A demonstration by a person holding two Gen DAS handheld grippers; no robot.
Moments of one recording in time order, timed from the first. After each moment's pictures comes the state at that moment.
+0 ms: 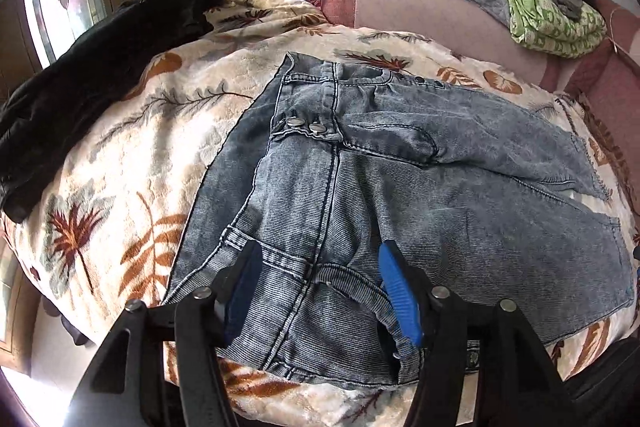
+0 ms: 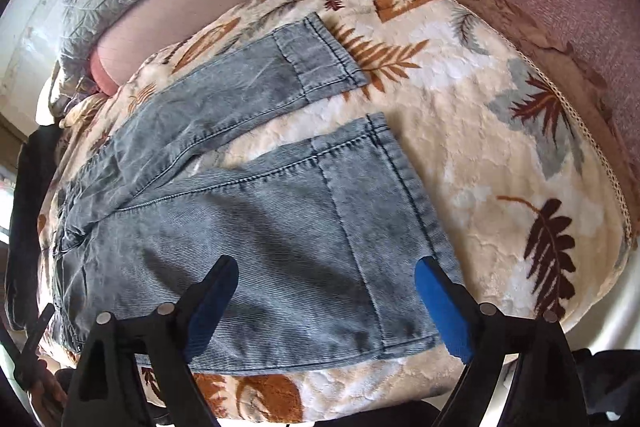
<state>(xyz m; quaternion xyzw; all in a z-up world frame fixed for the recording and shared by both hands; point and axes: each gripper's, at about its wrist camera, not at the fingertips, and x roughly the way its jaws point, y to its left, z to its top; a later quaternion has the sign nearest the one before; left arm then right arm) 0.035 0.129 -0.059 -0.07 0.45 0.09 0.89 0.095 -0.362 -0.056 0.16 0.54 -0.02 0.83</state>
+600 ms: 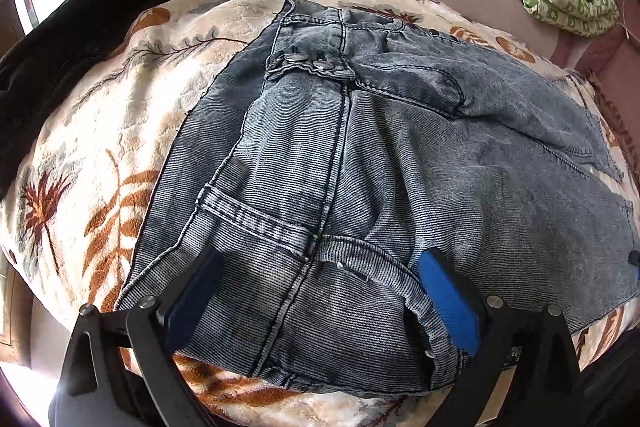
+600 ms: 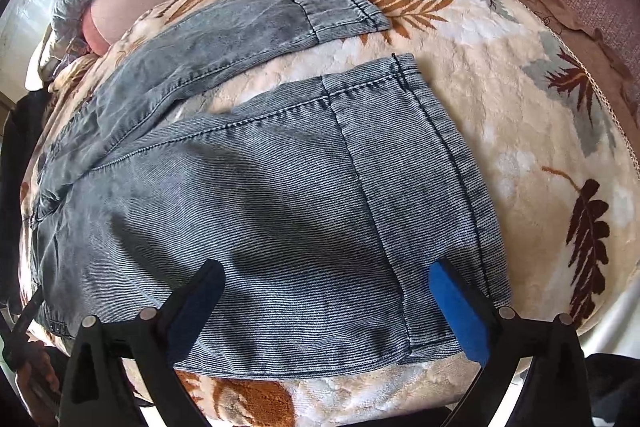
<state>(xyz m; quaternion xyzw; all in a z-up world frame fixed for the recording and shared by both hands) 0.044 0.135 -0.102 -0.07 0.49 0.08 0.86 0.101 -0.340 -0.094 0.12 0.58 -0.02 0.81</state>
